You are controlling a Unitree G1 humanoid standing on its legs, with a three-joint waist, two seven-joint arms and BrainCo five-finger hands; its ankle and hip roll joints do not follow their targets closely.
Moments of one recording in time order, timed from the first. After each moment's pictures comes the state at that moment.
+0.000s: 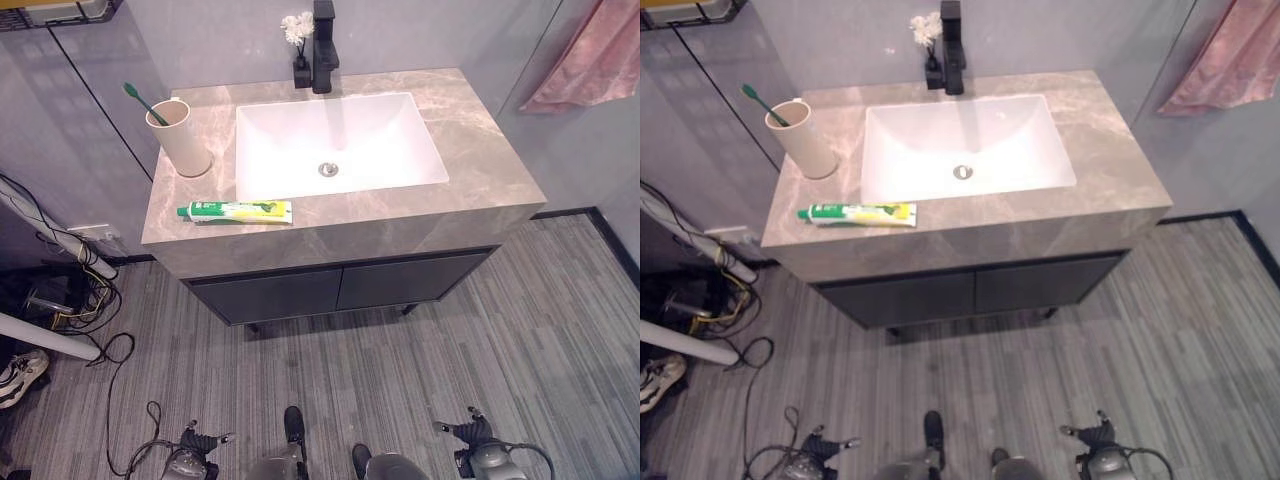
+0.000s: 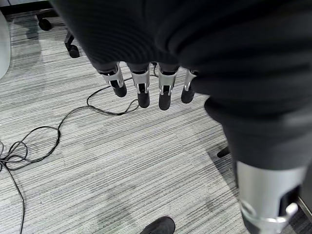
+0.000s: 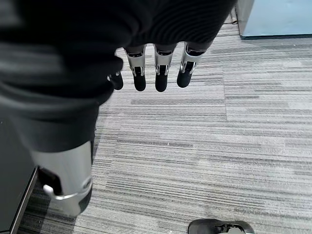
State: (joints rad) left arm -0.06 0.29 -0.24 1.16 -0.06 0.03 0.28; right arm -0.05 -0.31 0.18 1.04 0.05 0.04 -0.29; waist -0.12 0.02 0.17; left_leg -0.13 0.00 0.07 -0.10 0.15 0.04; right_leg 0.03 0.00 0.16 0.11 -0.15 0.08
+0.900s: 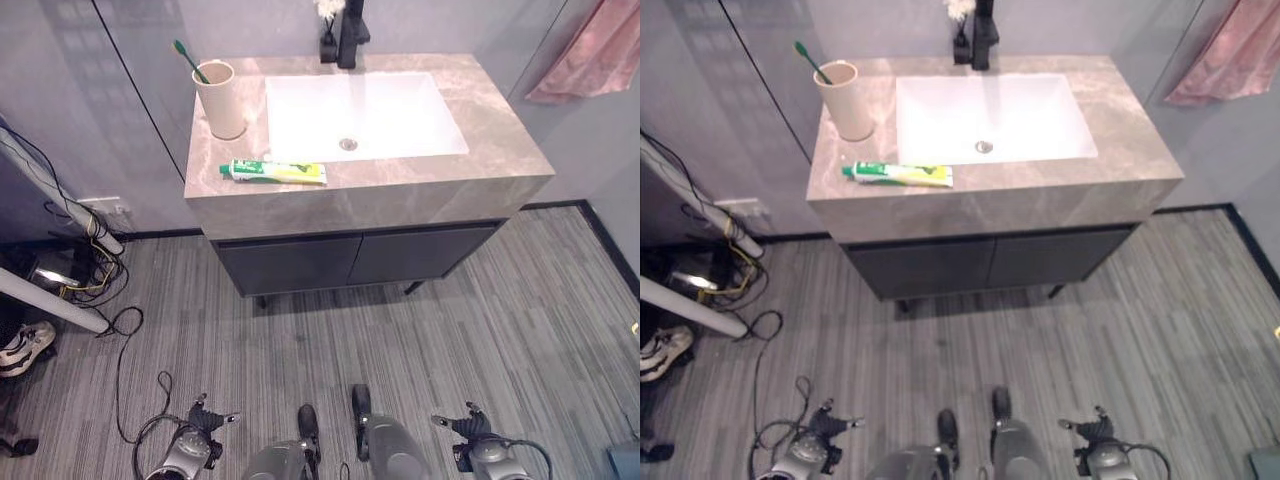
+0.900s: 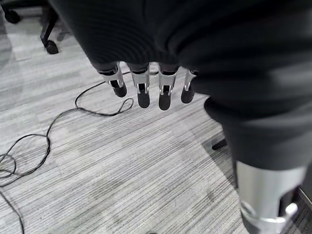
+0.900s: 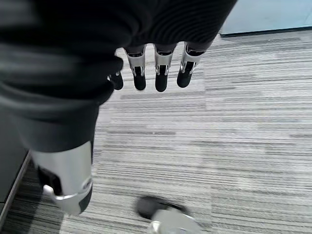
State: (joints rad) left arm -0.11 0.30 -0.27 1.09 0.02 0.03 0.26; right arm -0.06 -0.31 0.18 1.02 0.08 0.04 -0.28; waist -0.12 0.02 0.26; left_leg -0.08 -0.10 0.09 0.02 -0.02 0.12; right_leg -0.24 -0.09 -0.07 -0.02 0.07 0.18
